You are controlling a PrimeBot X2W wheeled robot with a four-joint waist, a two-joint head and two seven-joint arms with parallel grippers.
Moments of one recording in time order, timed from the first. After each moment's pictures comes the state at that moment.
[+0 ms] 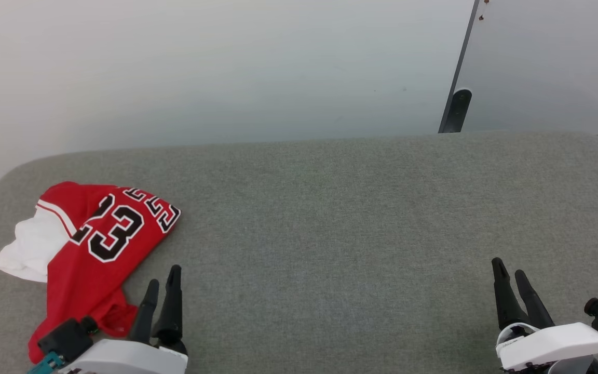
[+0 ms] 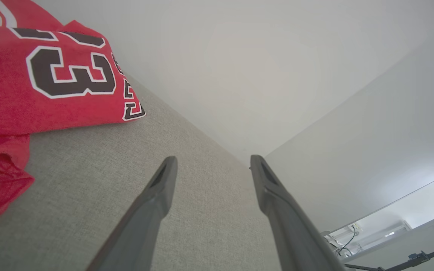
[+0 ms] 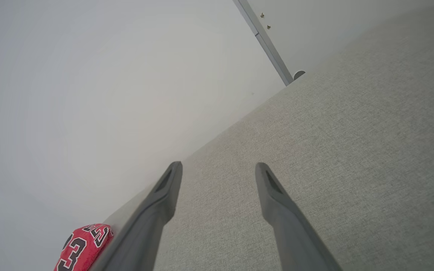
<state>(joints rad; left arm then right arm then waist) -0.02 0.09 0.00 0.17 -0.89 -0.13 -0.10 -0.07 -0.06 0.00 0.24 0.80 0.13 -0.09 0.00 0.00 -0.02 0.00</state>
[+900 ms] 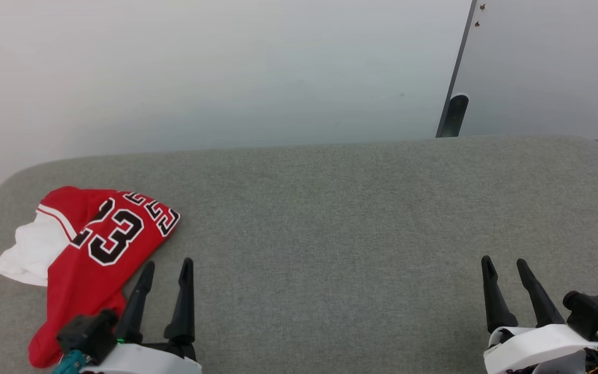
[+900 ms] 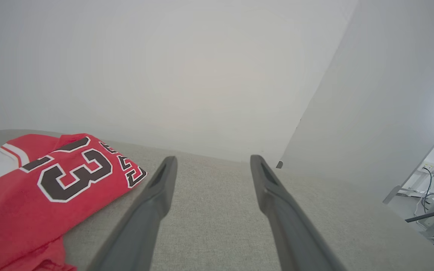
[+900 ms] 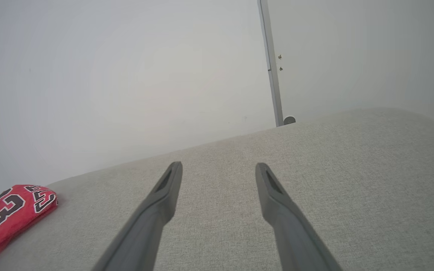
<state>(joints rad) 0.02 0.10 -0.02 0.03 -0.40 -0.12 -0.17 -0.07 -0.05 0.00 0.22 0.36 0.13 -0.17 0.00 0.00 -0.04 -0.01</state>
